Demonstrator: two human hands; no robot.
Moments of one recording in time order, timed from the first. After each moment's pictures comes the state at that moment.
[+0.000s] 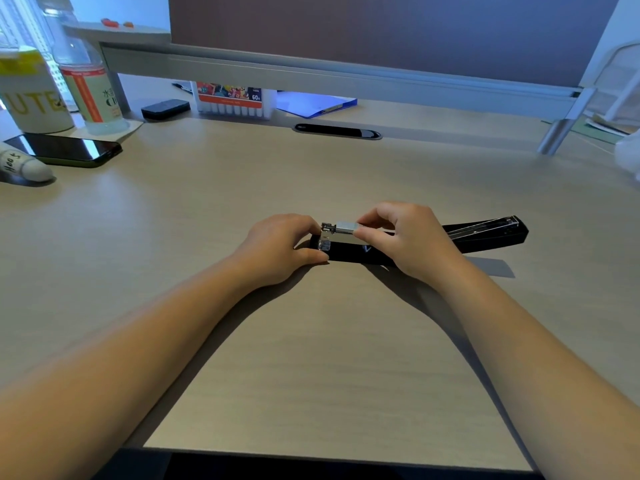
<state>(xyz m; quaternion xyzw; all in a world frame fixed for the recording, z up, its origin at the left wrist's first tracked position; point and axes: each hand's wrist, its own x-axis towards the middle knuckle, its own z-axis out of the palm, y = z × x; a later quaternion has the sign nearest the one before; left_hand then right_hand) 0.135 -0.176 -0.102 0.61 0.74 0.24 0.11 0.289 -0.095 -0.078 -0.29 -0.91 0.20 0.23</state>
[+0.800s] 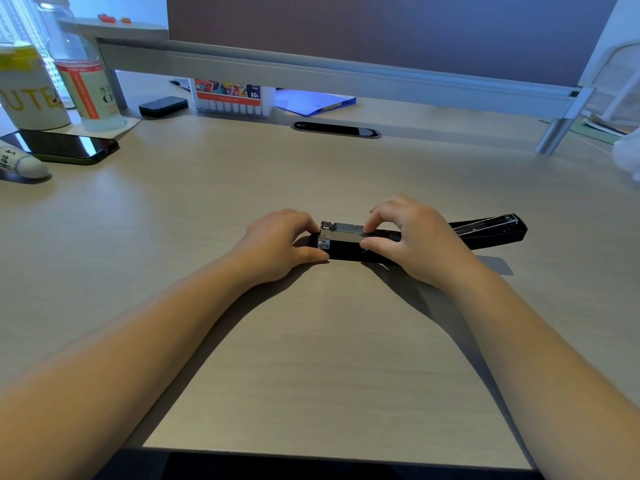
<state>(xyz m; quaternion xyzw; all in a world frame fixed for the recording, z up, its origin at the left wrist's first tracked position) 0.134 -0.175 -0.100 0.60 0.76 0.24 0.12 0.297 -0.098 -0.072 -0.31 -0.92 0.15 0.18</state>
